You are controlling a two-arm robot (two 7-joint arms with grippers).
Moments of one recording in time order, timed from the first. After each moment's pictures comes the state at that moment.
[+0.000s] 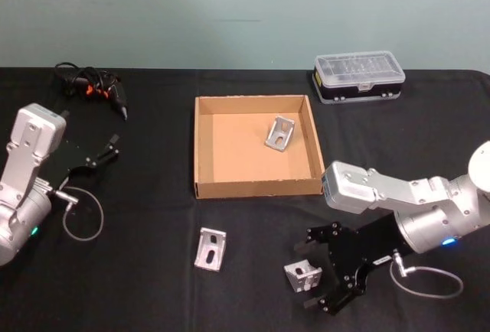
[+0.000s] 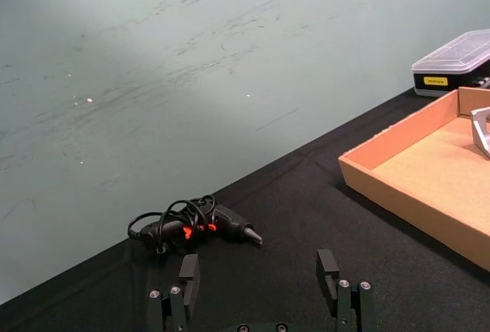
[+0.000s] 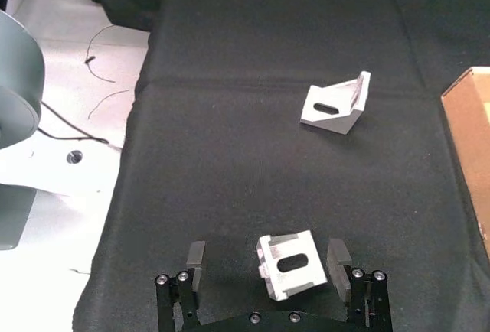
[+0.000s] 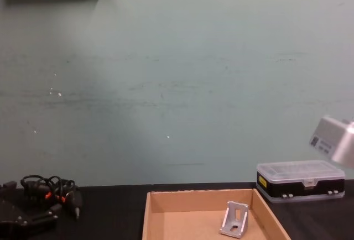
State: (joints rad) left arm -0.20 0.60 0.45 -1.41 -0.25 -0.12 0.03; right arm 0.63 0.78 -0.88 -1.55 0.21 0.23 1.08
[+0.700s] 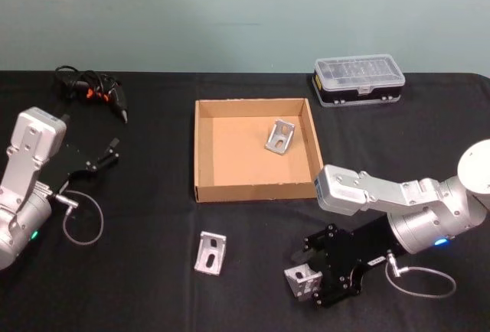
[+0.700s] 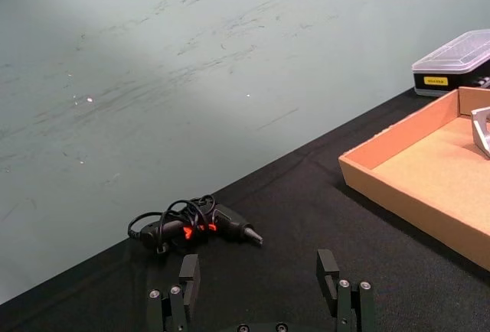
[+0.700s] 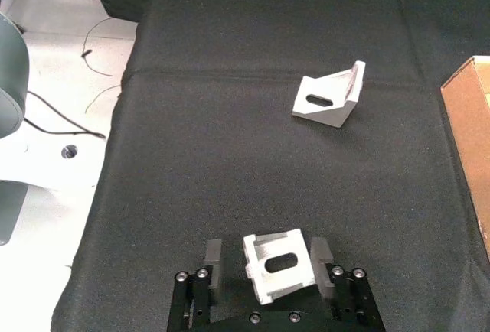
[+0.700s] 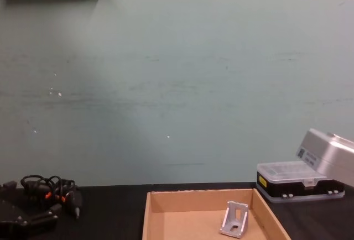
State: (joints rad) left arm -0.20 0.60 0.45 -1.41 -0.25 -0.12 0.03; right arm 0.67 0.75 -0.93 -1.49 0.21 0.21 1.07
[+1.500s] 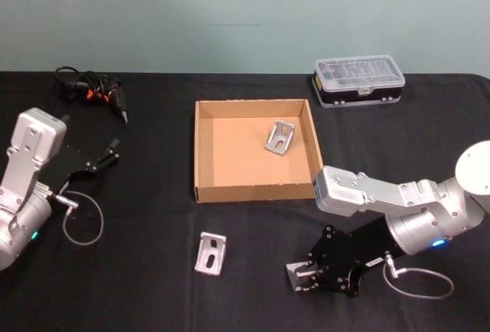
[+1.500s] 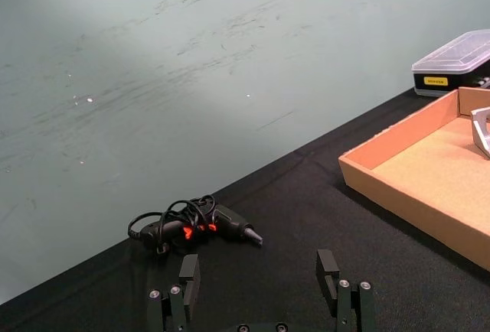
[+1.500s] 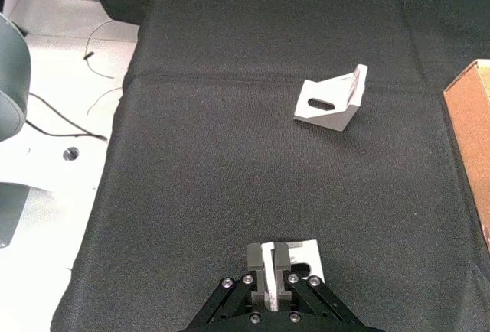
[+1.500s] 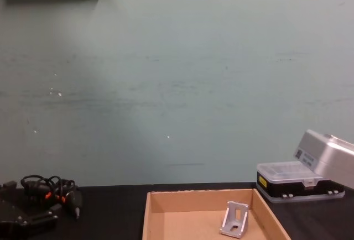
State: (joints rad) left arm -0.20 0.60 0.45 -1.41 -0.25 -0.12 0.03; right arm 0.68 0.74 -0.95 -1.48 0.22 0.21 1.07
